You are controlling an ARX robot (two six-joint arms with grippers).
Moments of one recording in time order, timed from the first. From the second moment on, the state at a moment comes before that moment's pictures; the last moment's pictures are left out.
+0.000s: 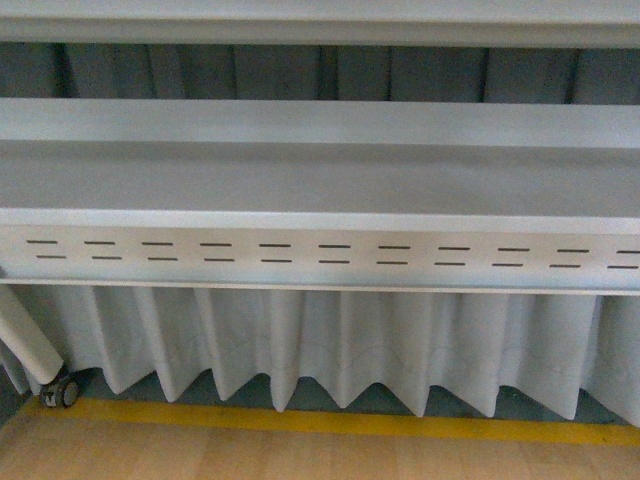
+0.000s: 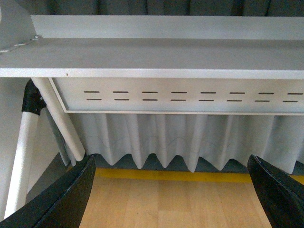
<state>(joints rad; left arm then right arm) 0.00 0.01 0.01 0.00 0.00 0.00 0.00 0.00 0.01 -0.01 0.00 -0.01</state>
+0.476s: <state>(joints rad) 0.00 0.01 0.01 0.00 0.00 0.00 0.00 0.00 0.01 -0.01 0.00 -0.01</state>
